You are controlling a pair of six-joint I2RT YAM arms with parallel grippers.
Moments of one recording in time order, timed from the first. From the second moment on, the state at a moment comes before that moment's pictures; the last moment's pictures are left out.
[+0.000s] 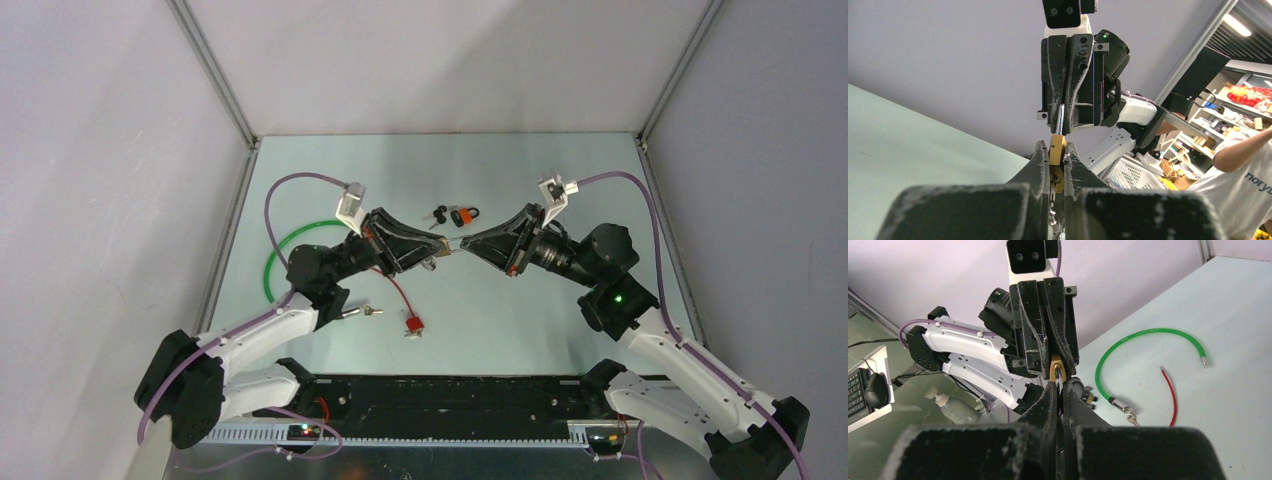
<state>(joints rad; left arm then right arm) -0.64 1.12 0.55 1.17 0.66 -0.96 0.67 0.84 0.78 0.29 -0.53 0.66</state>
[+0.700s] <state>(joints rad) -0.61 1.13 0.58 1.23 0.60 -0.99 0.83 0.95 0.80 0.52 -0.27 0.58</state>
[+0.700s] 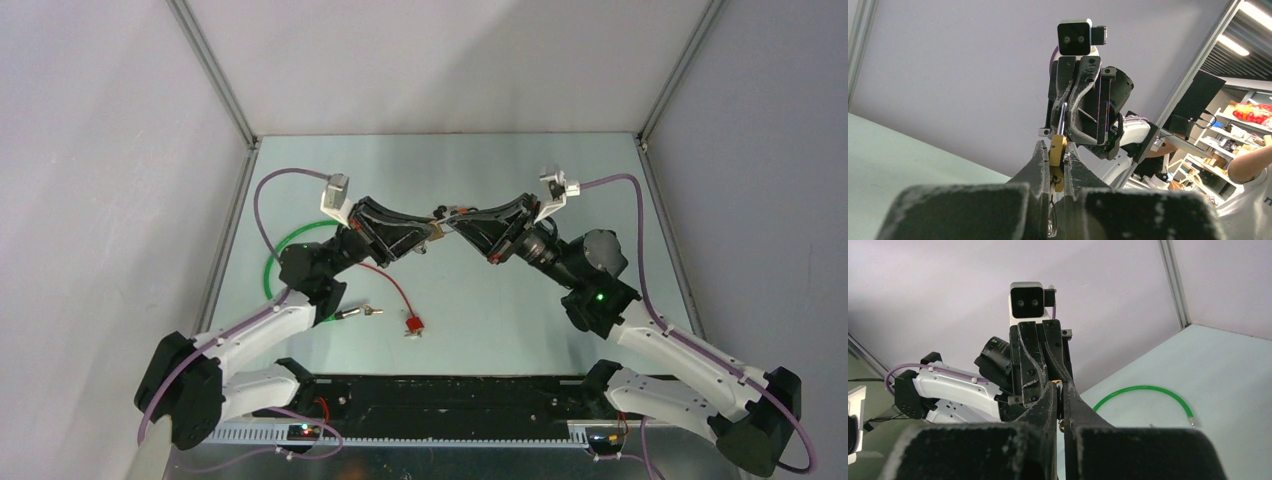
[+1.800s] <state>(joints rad) -0.66 1.15 0.47 1.20 0.36 -1.28 0.77 1.00 0.60 0.82 -0.12 0.82</state>
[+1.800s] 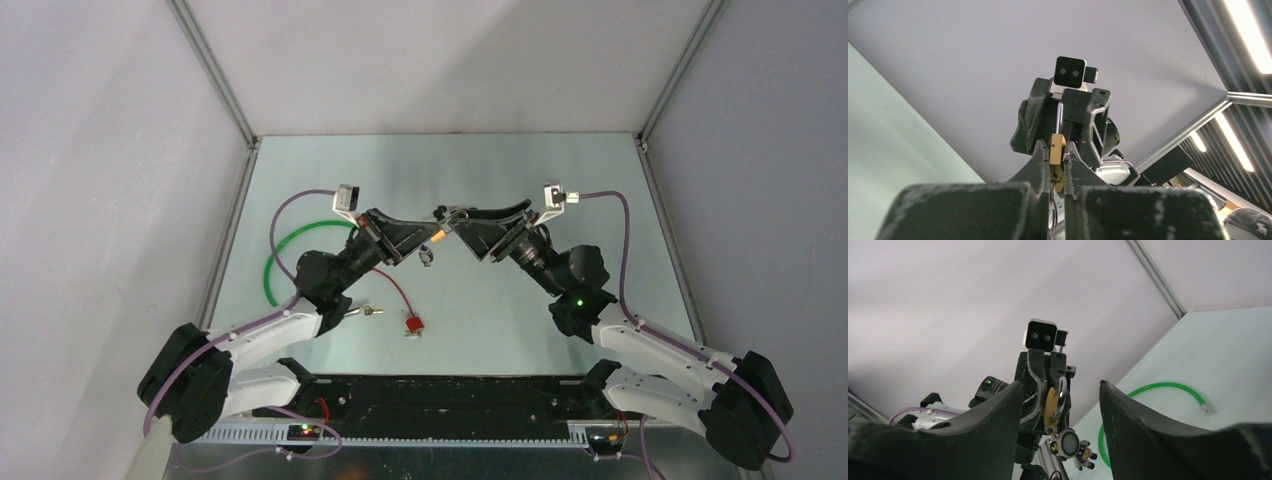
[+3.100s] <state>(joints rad) -0.58 1.17 0.45 1.16 0.66 -1.11 0.70 0.98 0.66 0.64 -0.26 0.86</state>
